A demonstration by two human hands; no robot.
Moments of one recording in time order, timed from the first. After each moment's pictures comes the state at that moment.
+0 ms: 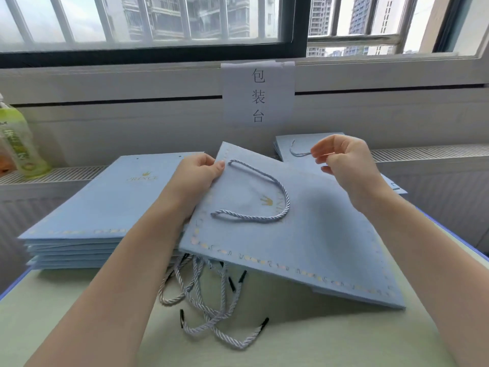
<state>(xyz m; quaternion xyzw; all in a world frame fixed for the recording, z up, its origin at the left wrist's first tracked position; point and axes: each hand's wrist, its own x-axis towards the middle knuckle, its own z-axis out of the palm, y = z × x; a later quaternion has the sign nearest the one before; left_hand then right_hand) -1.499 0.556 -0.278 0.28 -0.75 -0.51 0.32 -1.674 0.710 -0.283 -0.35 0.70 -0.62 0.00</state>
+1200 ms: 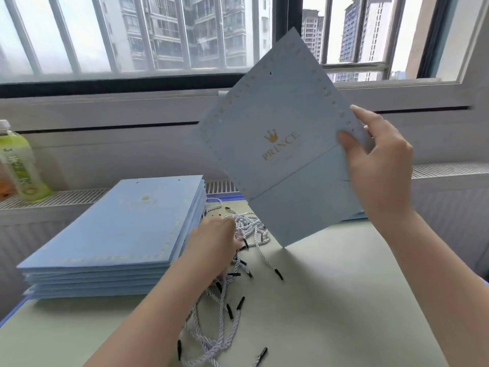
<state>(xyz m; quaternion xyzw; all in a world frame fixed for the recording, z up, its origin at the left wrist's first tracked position) -1.523 0.562 -0.333 0.30 -0.95 -0.04 0.11 -1.668 0.735 -0.254 -0.33 0.69 -0.55 -0.33</state>
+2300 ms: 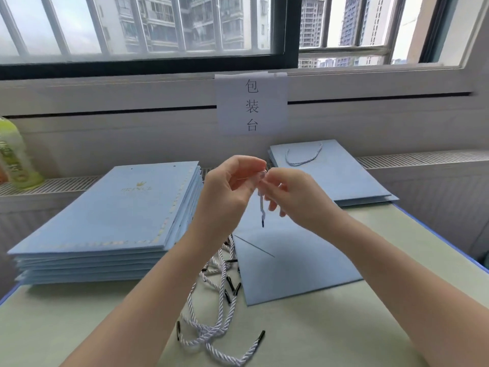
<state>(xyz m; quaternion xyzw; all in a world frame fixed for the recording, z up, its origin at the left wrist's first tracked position) -1.518 0.597 -0.295 0.03 -0.77 -0.48 0.43 -1.626 0.689 -0.297 -0.53 0.71 -0.46 0.01</state>
